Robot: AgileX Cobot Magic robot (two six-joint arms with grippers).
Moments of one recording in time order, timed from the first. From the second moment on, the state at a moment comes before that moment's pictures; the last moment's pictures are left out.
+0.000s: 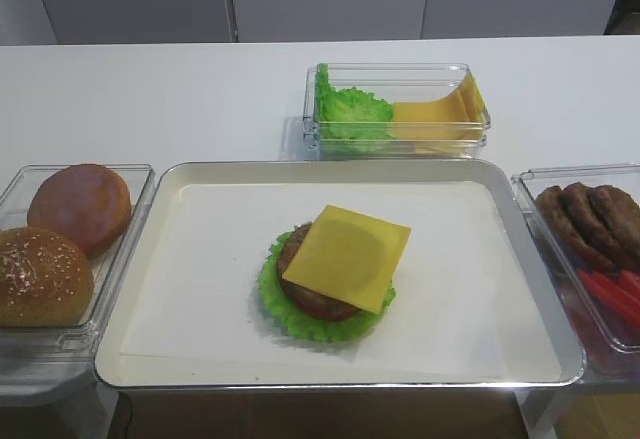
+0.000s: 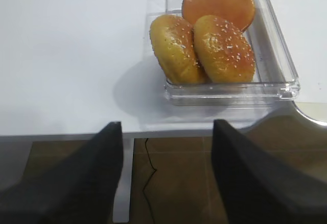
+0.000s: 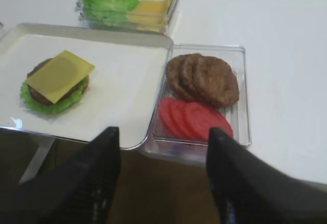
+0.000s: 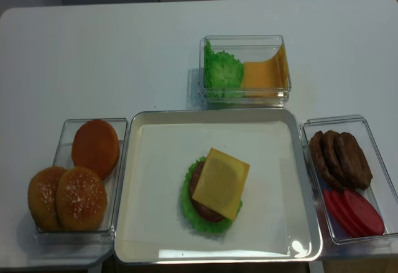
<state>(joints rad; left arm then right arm) 0.06 -0.02 -0.49 0.03 1.18 -0.05 0.27 0.12 -0.81 0.07 1.28 0.05</state>
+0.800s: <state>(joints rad) 0.06 -0.02 -0.49 0.03 1.18 -0.05 0.27 -0.02 -0.52 0.14 1.19 -0.07</state>
